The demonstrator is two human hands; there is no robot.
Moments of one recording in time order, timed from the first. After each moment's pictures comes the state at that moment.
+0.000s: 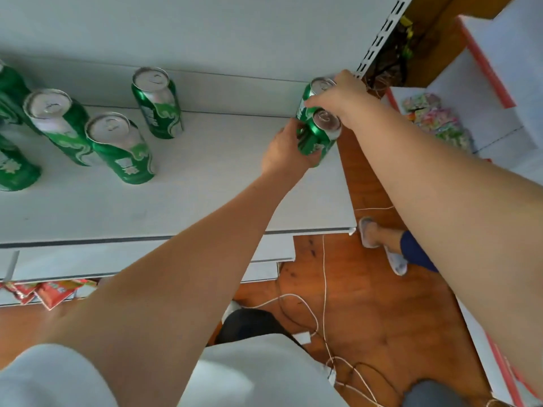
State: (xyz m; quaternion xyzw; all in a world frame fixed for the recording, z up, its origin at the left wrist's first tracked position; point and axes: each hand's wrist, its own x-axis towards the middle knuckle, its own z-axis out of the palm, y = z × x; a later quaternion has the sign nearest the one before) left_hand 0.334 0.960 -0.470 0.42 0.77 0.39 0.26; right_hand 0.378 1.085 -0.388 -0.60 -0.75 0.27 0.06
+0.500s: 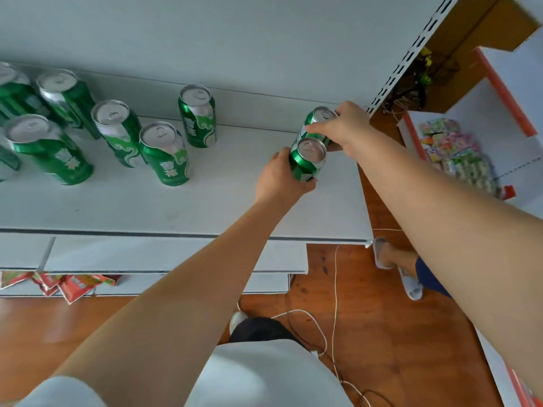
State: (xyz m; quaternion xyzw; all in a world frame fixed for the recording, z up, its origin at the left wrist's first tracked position) left_hand 0.316 0.905 -0.472 0.38 0.81 0.38 0.24; right_hand 0.365 1.046 -0.397 -0.58 -0.73 0.35 0.11
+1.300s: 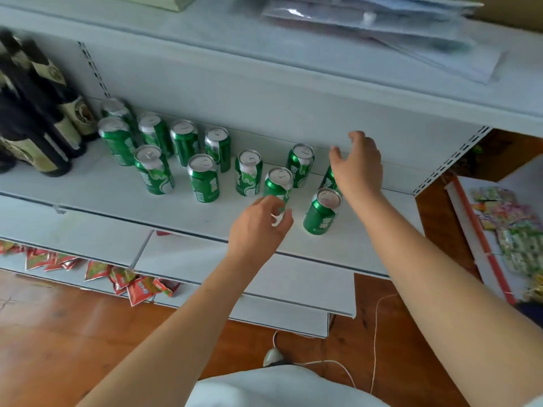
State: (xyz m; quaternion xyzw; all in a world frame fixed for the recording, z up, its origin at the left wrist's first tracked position) left_hand 0.220 0.682 -0.399 0.35 0.85 0.37 0.13; right_hand 0.272 0.876 -0.342 -0.46 -0.84 0.16 0.25
